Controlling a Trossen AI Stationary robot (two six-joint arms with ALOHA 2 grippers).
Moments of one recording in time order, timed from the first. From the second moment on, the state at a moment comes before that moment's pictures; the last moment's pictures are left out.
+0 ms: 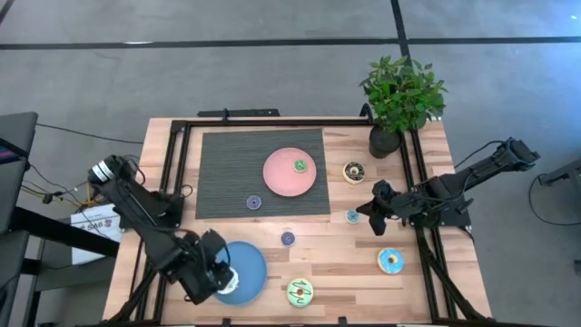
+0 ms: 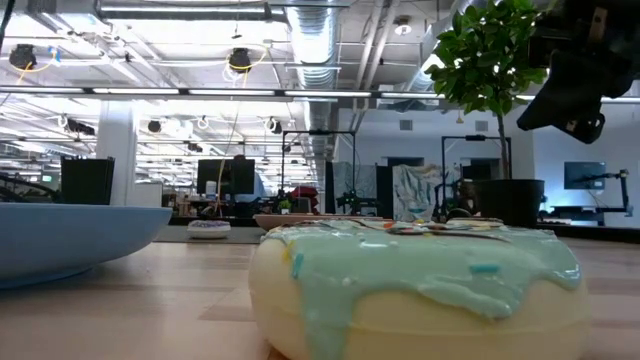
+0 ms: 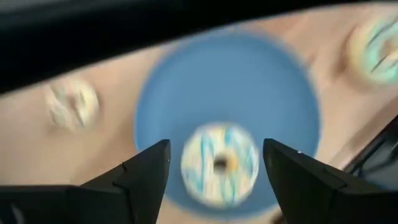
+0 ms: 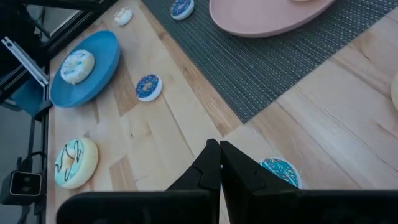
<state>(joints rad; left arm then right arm) -0.83 1.52 1.23 -1.10 -0.38 -1.69 0.41 0.75 0.44 -0.40 0.37 0.86</state>
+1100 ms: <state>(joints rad) -0.22 1.46 1.05 -0.32 -0.31 -0.16 0.36 0.75 0.44 -0.35 0.37 0.86</state>
